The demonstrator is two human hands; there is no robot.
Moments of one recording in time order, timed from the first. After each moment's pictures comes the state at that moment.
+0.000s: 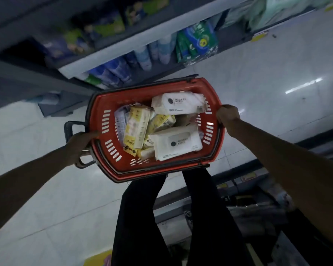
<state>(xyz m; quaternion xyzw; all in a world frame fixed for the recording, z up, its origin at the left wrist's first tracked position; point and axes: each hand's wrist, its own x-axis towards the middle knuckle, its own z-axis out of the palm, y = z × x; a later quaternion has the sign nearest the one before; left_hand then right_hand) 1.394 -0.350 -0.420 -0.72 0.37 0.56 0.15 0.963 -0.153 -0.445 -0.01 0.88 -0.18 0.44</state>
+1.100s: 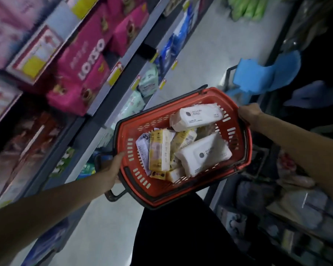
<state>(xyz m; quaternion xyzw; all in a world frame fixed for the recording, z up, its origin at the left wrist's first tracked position) 0.641 -0.253 -0.226 -0.57 0.50 0.61 0.24 0.343 0.105 -0.203 0.24 0.88 -0.31 0.25</state>
